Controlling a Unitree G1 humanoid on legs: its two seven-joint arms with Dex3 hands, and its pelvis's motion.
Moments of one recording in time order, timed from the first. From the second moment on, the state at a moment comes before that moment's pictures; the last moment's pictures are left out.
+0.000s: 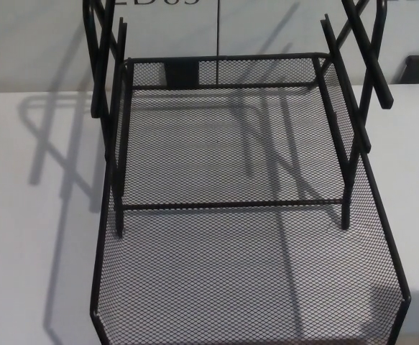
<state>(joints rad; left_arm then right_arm) 0.38 0.71 -0.30 0.21 0.31 -0.04 -0.44 0.48 -0.52 -0.74 -0.42 -0.02 -0.13 0.66</state>
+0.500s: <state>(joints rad) 0.42 0.68 -0.24 0.22 0.29 -0.04 -0.43 0.50 -0.36 -0.51 -0.01 0.10 -0.12 0.80</state>
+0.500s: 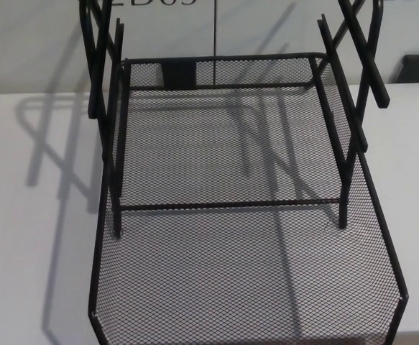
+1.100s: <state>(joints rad) 0.37 0.58 -0.11 0.34 0.26 -0.04 -0.39 0.14 -0.26 -0.25 0.53 -0.01 -0.09 0.65</state>
